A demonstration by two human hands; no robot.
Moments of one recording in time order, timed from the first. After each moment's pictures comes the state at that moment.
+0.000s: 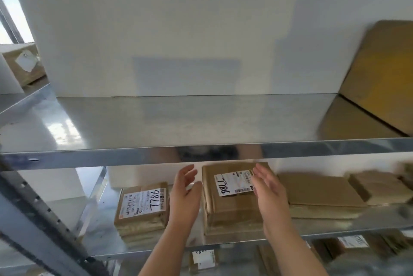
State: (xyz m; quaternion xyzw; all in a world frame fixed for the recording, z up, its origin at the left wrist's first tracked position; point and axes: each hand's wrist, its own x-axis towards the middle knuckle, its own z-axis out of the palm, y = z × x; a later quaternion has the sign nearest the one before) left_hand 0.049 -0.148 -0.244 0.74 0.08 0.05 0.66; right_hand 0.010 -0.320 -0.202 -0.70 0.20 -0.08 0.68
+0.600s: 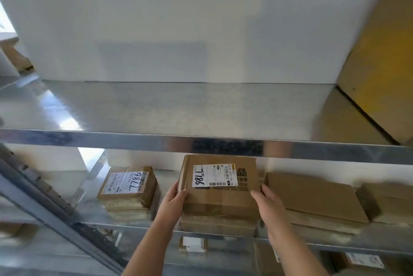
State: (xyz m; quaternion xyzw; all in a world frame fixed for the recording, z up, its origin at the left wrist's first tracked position) left_hand 0.032 -0.218 -0.280 0.70 0.22 -0.09 0.67; right_hand 0.040 -0.447 -0.281 -0.73 0.21 0.11 0.64
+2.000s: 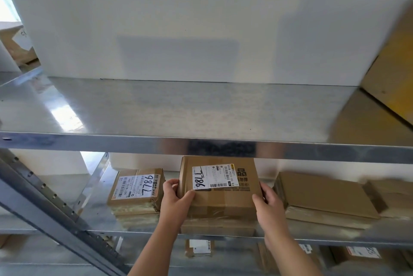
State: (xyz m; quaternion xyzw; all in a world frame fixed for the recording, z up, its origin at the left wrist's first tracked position) left_hand 0.053 -0.160 -0.305 0.73 0.21 -0.04 0.64; right_hand 0.037 -0.378 -0.287 -0.75 0.23 0.01 0.62
